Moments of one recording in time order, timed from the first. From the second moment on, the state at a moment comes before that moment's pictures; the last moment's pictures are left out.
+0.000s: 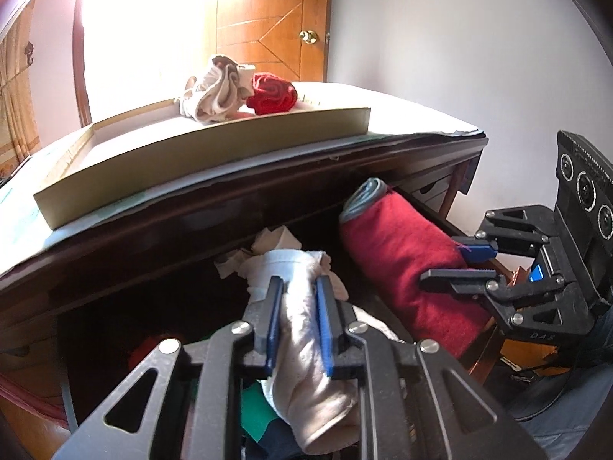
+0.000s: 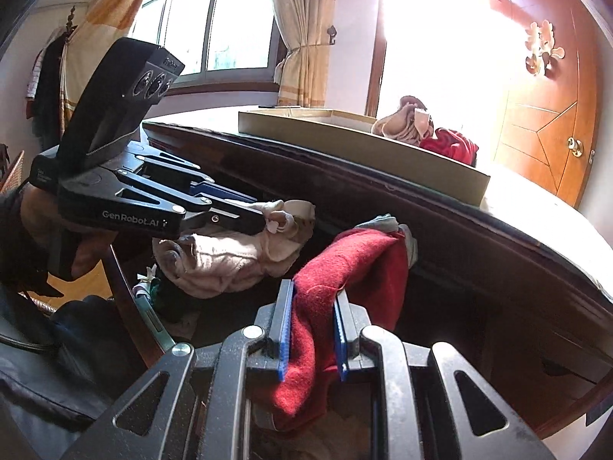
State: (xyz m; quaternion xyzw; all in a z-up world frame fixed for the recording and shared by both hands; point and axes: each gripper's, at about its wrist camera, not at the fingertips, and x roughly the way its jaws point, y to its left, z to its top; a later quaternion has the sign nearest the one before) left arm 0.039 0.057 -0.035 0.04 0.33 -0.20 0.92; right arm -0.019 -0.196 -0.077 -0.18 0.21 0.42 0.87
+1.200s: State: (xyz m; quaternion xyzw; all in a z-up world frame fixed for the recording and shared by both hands) left arm 0.005 0.063 -0.018 0.02 0.24 -0.17 0.96; right arm -0.035 -0.203 -0.070 -0.16 0.16 0.41 0.88
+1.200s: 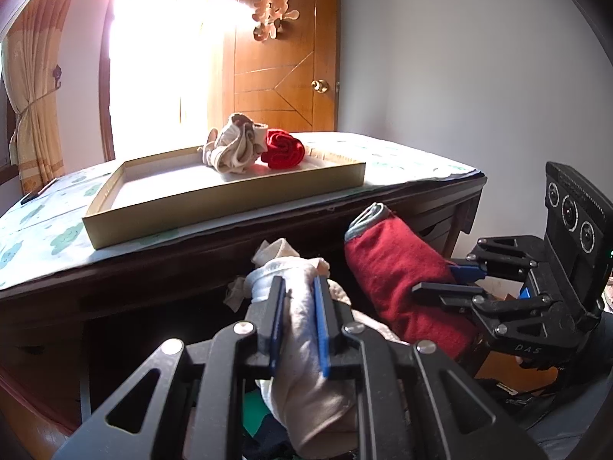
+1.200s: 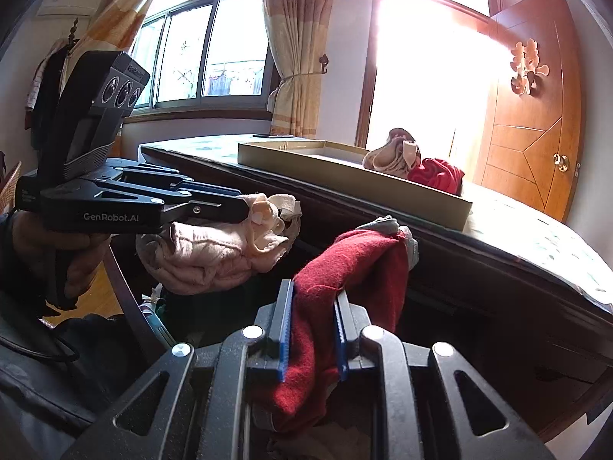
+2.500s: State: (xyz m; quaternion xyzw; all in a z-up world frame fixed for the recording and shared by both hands) left arm -0.025 0.061 -0.007 0.03 0.18 -0.15 0.97; right arm -0.045 -0.202 -0.060 -0.15 0.10 0.41 0.89
